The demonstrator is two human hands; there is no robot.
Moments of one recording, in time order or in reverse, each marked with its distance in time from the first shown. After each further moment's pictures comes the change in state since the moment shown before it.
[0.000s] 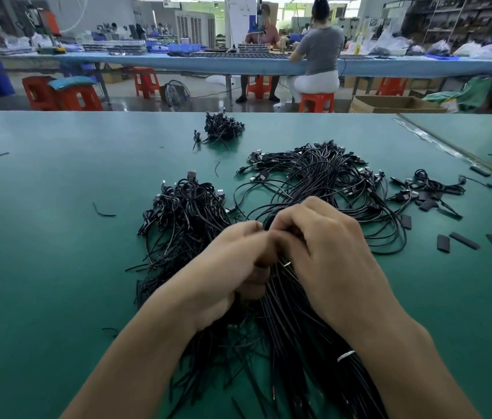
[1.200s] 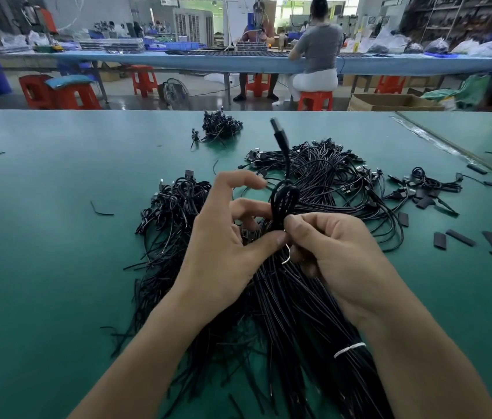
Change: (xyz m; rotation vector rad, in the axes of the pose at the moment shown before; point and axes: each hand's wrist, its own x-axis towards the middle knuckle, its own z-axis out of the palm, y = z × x) left_hand 0.005 -0.009 -0.002 0.439 0.314 0.692; right_hand 0.004 0.014 -0.001 0.843 -0.073 0.528
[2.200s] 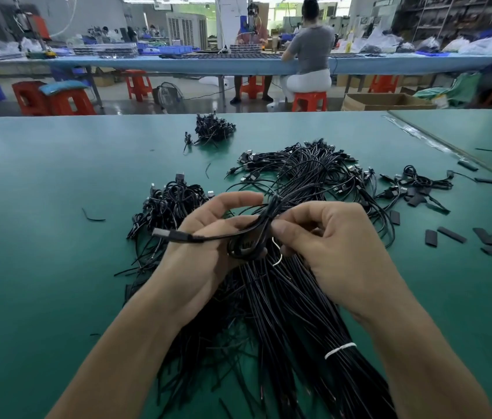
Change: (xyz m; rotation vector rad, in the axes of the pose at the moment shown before) left_hand 0.006 -0.005 -0.006 -0.686 -0.133 -0.423; right_hand -0.005 -0.010 -0.011 -0.390 0.068 -0.264
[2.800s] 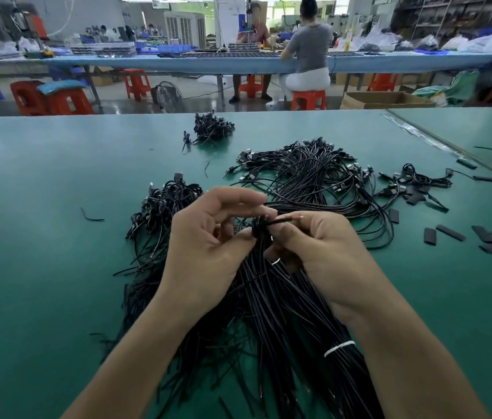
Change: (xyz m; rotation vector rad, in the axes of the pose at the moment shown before) left_hand -0.003 -0.003 0.010 0.593 0.140 0.513; right_hand 0.003 0.010 0.013 0.395 -0.100 0.197
